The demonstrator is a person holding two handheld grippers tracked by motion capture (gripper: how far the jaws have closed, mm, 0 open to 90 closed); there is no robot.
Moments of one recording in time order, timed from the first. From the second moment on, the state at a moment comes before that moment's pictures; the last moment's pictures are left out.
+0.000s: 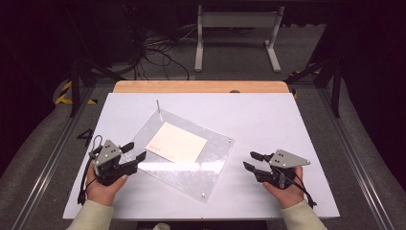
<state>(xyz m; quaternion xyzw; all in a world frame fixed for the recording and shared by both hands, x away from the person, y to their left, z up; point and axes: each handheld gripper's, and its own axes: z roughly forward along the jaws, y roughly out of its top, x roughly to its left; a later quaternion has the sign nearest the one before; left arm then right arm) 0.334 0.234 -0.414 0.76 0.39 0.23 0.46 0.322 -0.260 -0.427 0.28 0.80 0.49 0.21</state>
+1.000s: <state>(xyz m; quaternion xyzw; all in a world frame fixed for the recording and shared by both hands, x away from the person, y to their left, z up) 0.382 0.271 -0.457 0.77 0.48 0.22 0.34 0.317 -0.234 -0.431 0.25 0.82 0.50 0.16</state>
